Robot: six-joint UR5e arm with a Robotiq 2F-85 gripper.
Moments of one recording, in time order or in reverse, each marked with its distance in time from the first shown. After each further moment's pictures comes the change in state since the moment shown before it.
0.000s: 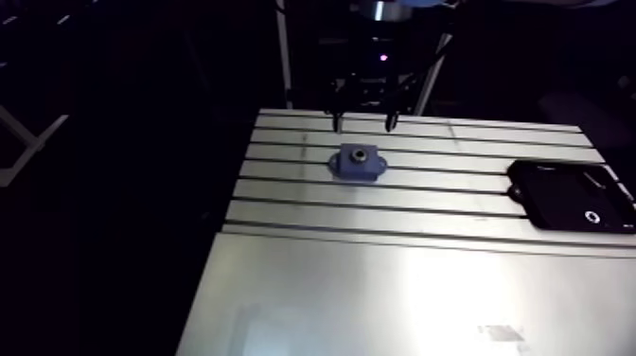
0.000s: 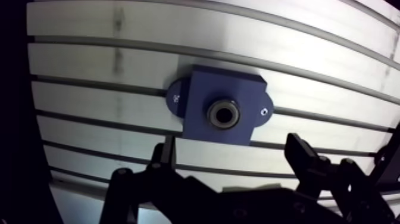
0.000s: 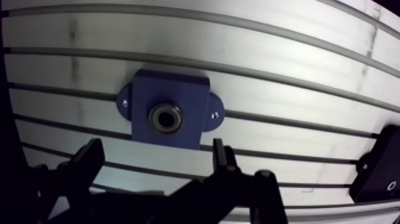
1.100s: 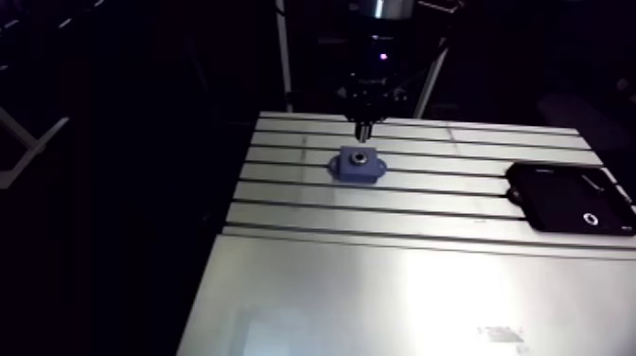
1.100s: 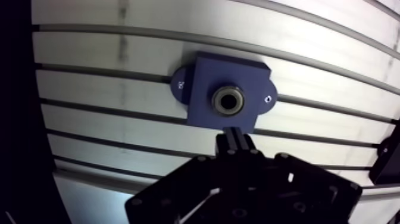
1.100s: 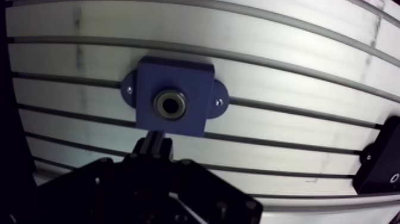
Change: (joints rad) arm 0.000 -0.002 -0.010 0.051 0.010 0.000
